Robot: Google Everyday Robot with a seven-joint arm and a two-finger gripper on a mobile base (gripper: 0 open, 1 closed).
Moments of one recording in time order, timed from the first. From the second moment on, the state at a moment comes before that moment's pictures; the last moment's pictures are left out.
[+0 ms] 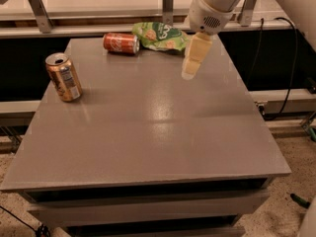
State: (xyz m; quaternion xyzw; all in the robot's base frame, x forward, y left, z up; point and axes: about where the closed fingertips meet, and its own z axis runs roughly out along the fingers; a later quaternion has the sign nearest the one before) arm 0.633 -0.079 0.944 -0.67 0.71 0.01 0.22
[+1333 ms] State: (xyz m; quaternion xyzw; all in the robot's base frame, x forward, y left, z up) arm 0.680 0.064 0.982 -0.75 0.62 -0.02 0.24
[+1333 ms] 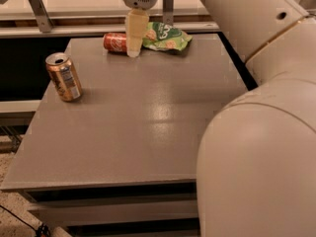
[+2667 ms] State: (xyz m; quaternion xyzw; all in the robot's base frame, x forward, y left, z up) arm 0.726 0.138 0.949 -0.74 0.63 -0.03 0.22
